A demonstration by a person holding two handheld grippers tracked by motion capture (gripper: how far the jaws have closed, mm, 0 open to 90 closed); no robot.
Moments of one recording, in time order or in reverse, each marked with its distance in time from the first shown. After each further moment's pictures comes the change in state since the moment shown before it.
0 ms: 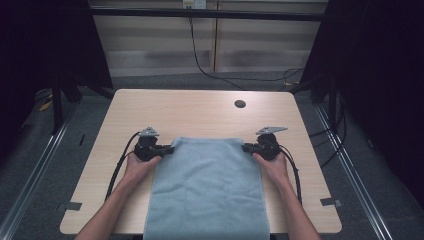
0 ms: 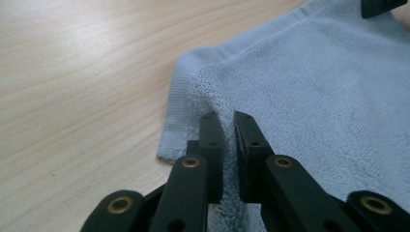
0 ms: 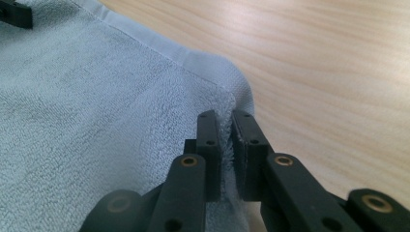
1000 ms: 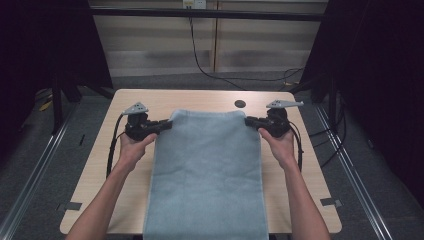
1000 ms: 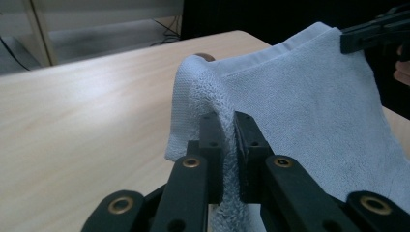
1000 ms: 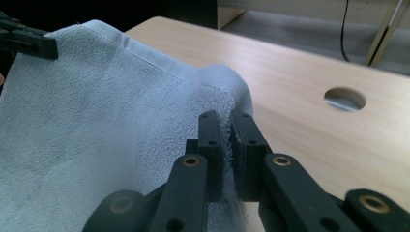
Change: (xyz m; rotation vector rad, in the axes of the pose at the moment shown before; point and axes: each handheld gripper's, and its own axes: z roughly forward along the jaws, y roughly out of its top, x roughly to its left) left arm -0.013 0.076 -0.051 -0.230 0.000 0.000; right arm 0.004 0.079 -0.056 -0.190 0.034 -0.009
